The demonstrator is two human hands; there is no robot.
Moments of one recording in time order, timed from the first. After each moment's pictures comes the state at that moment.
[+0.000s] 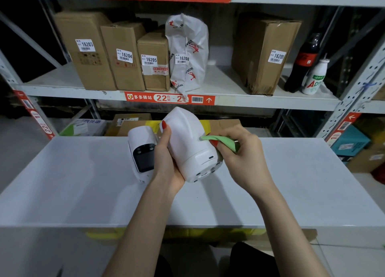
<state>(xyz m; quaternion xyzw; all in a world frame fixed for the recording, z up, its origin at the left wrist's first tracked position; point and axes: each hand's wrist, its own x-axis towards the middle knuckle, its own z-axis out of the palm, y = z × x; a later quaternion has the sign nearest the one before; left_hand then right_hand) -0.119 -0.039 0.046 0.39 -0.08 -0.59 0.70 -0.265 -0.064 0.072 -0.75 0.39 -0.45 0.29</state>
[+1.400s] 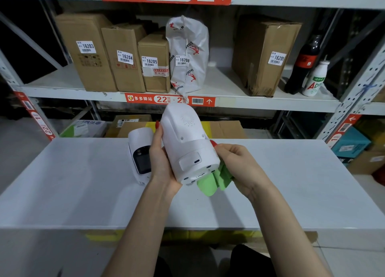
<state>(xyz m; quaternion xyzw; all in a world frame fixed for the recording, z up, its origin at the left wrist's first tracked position) -0.120 -0.035 0.055 0.32 -0.11 -0.58 0.74 -0.258 -0.071 0.060 -0.57 0.46 -0.33 0.59</state>
